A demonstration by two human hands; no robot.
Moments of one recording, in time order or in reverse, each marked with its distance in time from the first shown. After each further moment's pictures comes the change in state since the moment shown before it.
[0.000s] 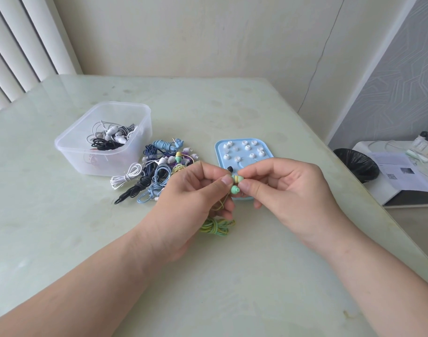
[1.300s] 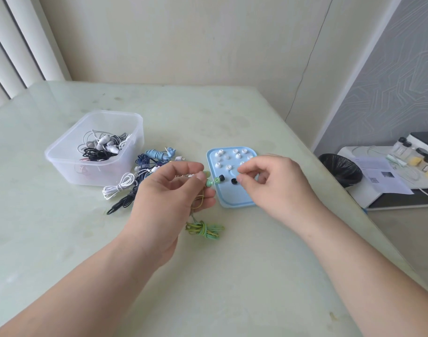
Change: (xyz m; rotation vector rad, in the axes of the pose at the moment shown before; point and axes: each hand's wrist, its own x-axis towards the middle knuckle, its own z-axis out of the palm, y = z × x) left_hand 0.003 0.011 -0.003 -0.129 0.288 0.009; right_hand 0.031 0.004 -0.007 -0.625 0.132 -0.035
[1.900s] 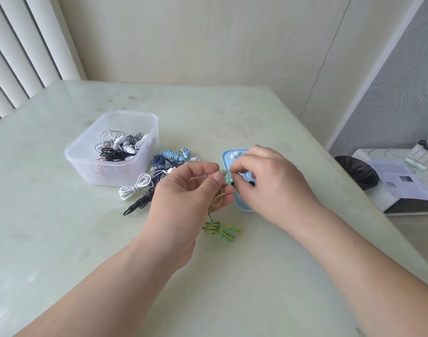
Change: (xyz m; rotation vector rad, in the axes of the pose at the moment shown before) left_hand 0.003 0.002 -0.001 -0.087 -0.006 -0.015; right_hand 0.015 -0.018 0.028 -0.330 0.041 -0.384
